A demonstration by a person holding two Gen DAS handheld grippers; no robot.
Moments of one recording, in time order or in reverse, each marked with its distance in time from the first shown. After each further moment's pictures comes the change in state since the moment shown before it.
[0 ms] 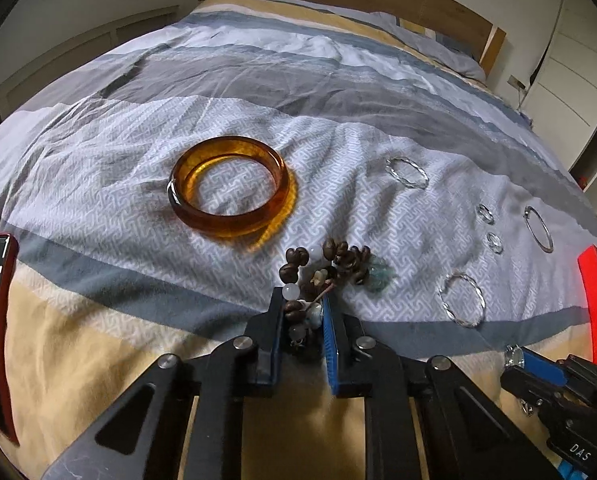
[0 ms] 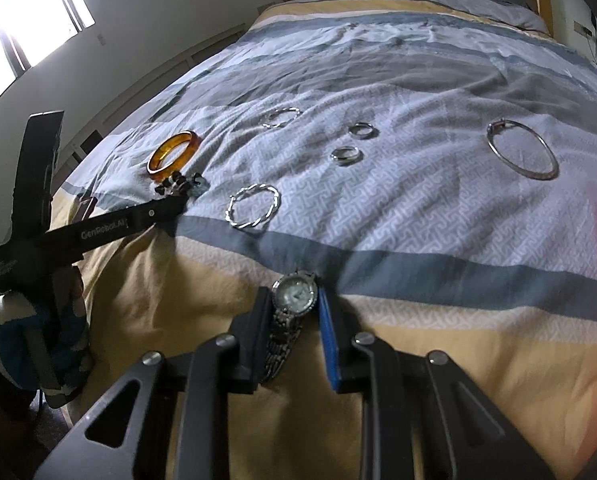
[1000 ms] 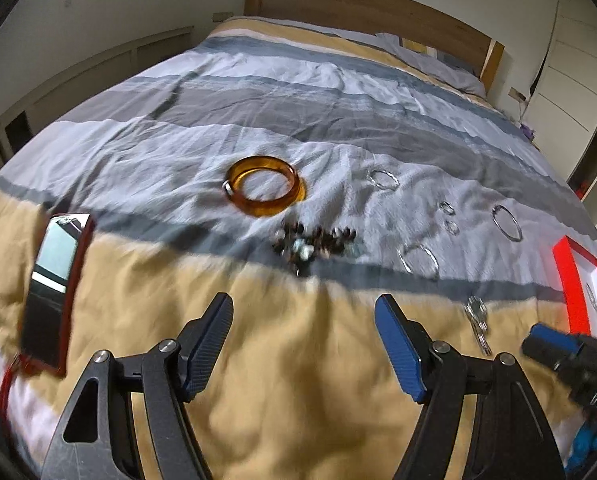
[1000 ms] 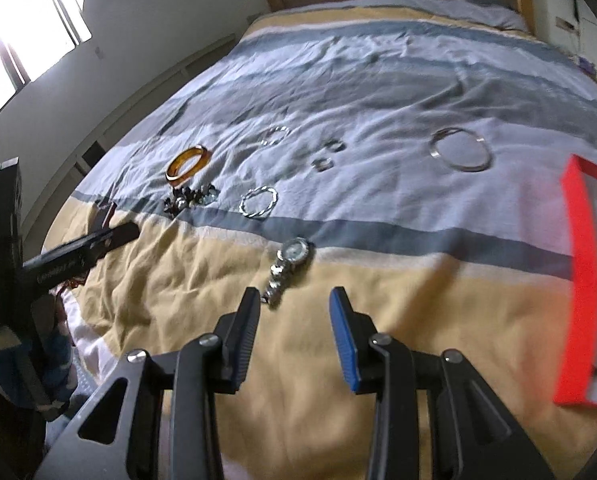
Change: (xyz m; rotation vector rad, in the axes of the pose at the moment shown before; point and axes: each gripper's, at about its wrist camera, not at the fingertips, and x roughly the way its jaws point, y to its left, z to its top) left arm -0.080 -0.008 -0.028 -0.013 -0.066 0.049; right arm -0.065 -0.001 -0.013 0.031 -0.002 -0.018
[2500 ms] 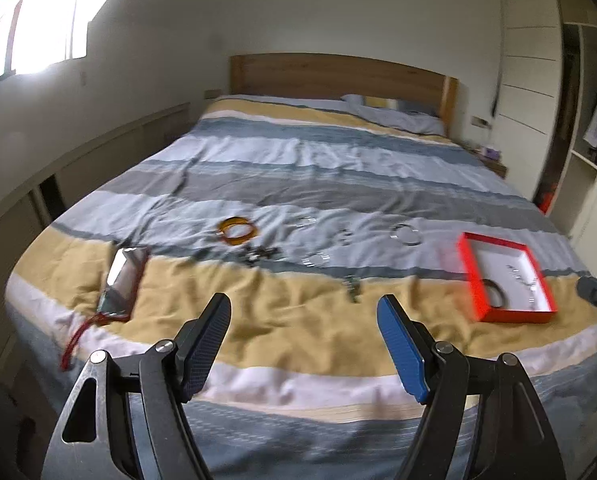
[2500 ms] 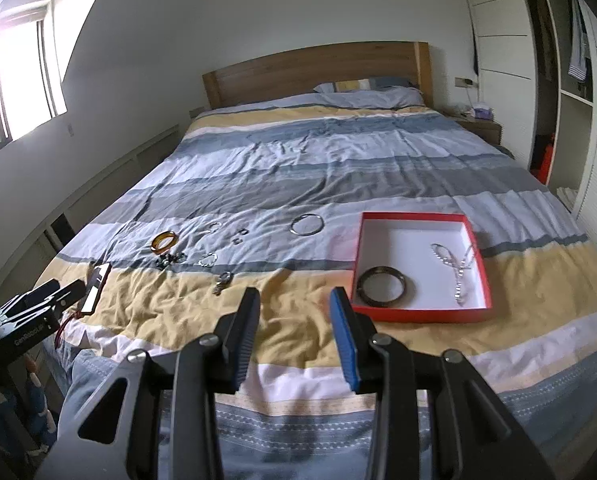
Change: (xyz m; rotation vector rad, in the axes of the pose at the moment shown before) left arm -0.221 -0.096 -0.091 0.087 -0.243 0.043; right arm -0.273 -0.007 -0.094 0.077 -0.350 -0.264
